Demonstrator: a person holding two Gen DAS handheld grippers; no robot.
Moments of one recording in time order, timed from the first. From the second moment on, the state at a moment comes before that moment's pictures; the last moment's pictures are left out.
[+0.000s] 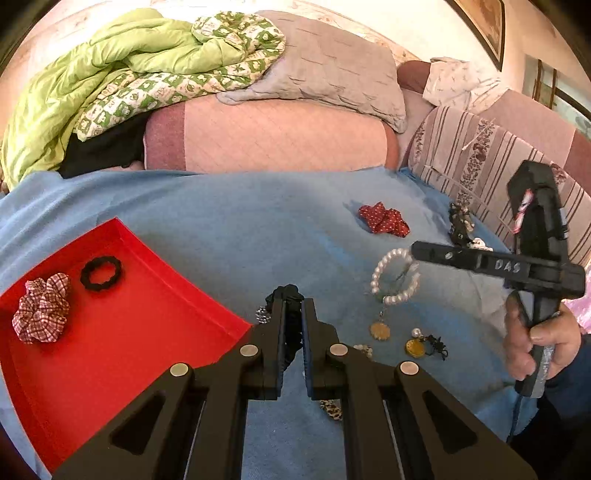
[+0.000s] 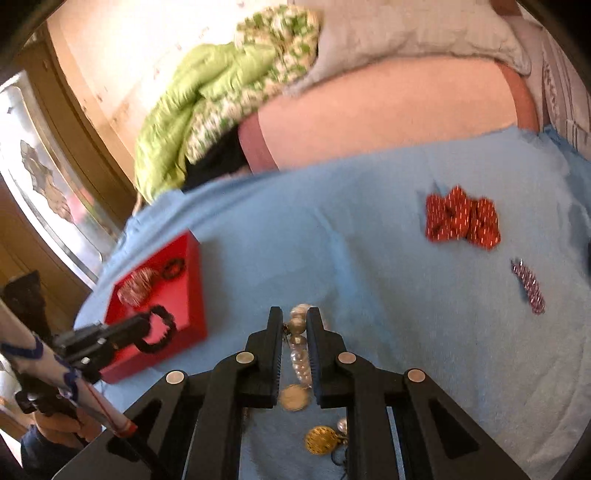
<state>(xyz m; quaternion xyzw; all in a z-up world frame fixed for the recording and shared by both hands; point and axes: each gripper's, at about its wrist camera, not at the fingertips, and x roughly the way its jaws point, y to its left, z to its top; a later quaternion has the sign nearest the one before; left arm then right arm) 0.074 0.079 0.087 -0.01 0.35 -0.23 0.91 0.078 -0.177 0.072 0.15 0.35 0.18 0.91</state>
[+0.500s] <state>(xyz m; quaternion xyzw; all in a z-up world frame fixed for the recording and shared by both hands) 0.079 0.075 0.083 0.00 0.36 -0.23 0.91 0.104 -0.179 0.043 0.17 0.42 0.14 0.88</state>
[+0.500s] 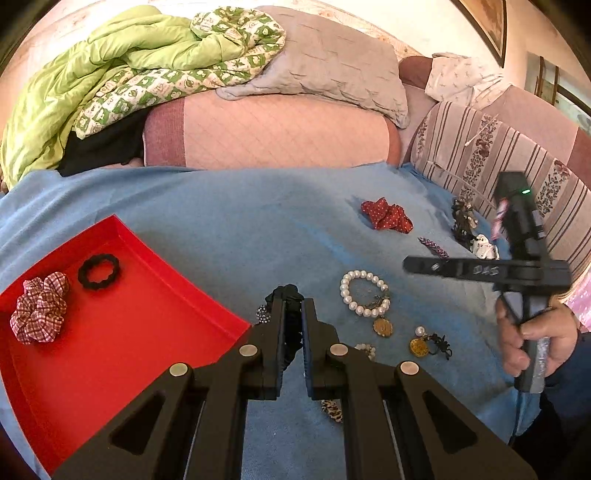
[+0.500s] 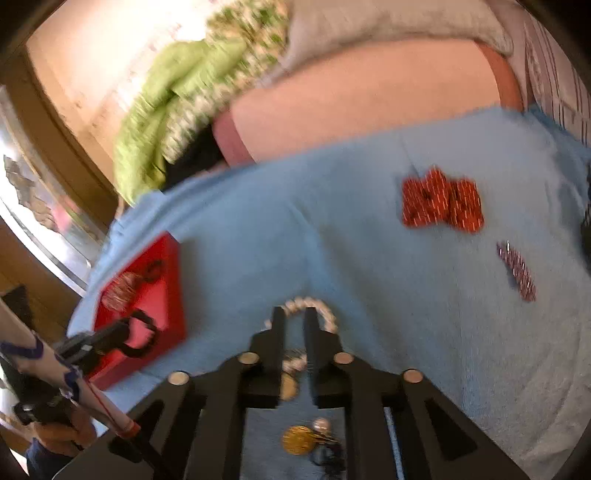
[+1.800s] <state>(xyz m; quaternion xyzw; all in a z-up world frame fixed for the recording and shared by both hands) 0.080 0.078 0.086 -0.01 0.35 -0.22 0.91 0.068 -0.168 0.139 0.19 0.24 0.25 0.92</state>
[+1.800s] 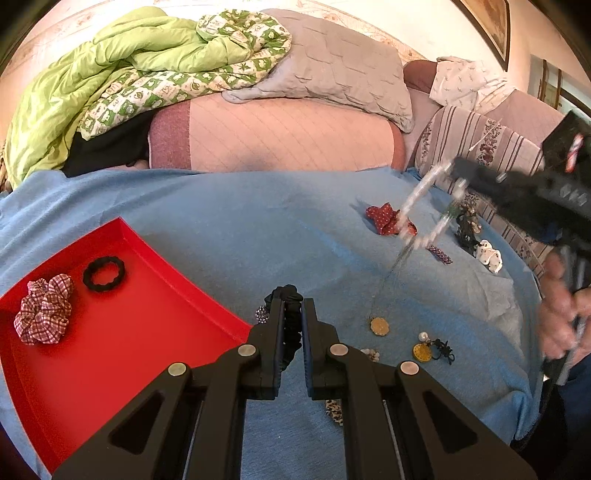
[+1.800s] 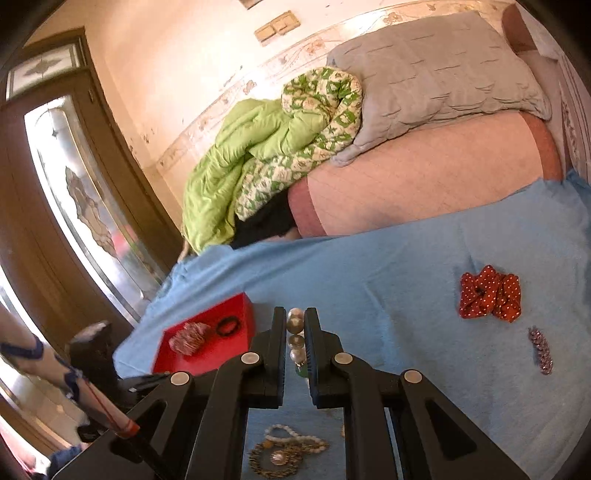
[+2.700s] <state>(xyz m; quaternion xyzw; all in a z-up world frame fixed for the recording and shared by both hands) 0.074 0.098 0.095 -0.02 0.34 -0.20 0.92 0.031 -0.151 0.181 0.19 0.19 0.30 0.92</state>
